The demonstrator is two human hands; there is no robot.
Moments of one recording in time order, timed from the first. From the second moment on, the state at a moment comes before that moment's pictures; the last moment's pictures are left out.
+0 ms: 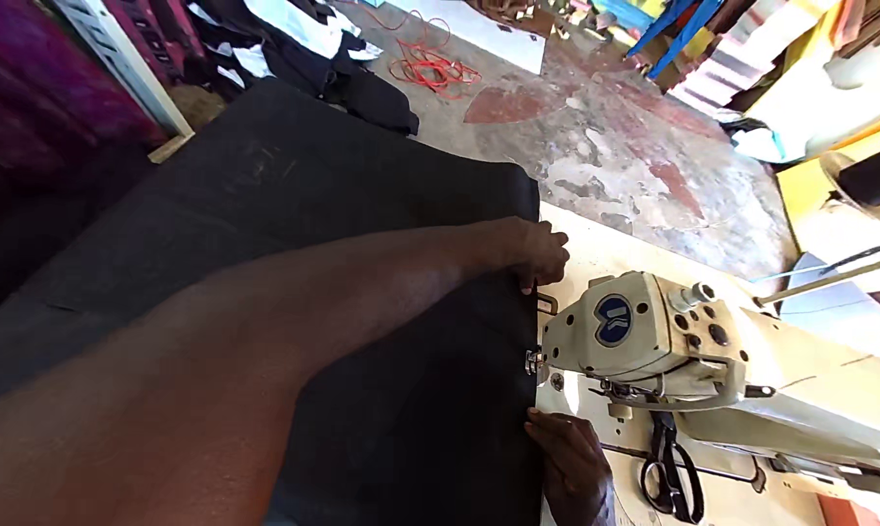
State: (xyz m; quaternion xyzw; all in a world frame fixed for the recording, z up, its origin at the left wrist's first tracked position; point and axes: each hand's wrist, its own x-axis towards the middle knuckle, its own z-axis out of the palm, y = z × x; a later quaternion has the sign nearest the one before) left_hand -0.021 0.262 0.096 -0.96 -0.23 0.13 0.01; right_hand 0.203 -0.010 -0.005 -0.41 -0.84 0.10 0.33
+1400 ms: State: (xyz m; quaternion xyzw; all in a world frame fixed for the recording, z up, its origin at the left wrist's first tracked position) left_hand -0.135 -0.025 0.012 -0.77 -0.63 -0.12 -0.04; right_hand 0.210 -0.027 -0.008 -0.40 -0.83 0.16 0.36
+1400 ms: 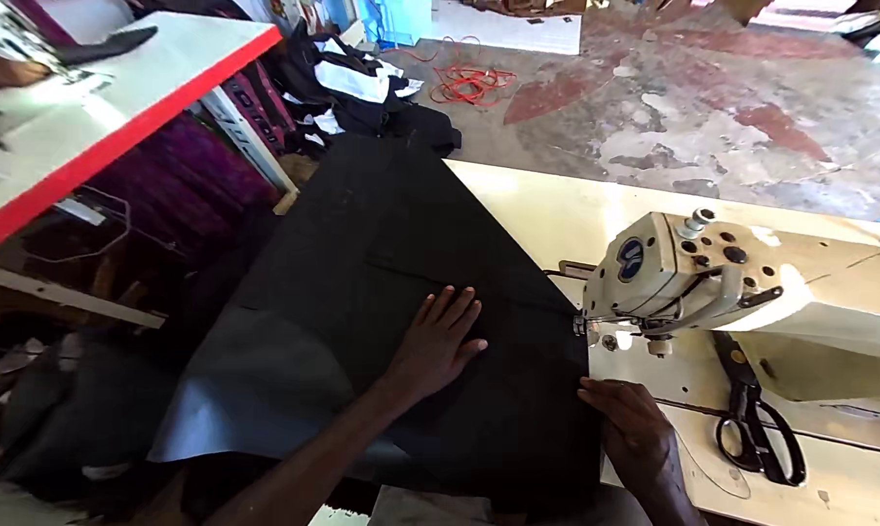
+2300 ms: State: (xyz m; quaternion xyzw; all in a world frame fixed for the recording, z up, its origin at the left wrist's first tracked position) left_hand -0.286 0.020 0.026 -0.56 -0.82 -0.16 0.01; right_hand 0.221 -0.078 -0.024 -0.39 -0.81 0.19 0.39
